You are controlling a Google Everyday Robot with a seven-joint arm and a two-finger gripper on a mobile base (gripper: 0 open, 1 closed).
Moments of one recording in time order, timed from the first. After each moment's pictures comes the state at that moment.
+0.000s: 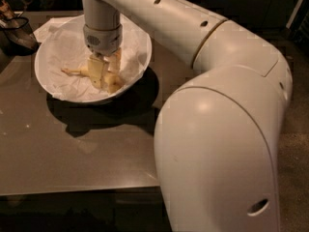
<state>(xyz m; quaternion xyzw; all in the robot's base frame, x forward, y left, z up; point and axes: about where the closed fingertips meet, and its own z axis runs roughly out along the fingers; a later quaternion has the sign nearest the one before) 0.617 0.118 0.857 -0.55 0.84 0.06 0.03</state>
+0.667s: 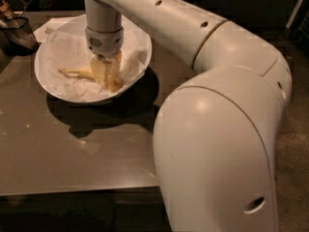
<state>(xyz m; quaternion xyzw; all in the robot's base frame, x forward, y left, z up) 0.619 0.116 0.850 -0.55 0.83 0.06 0.02</state>
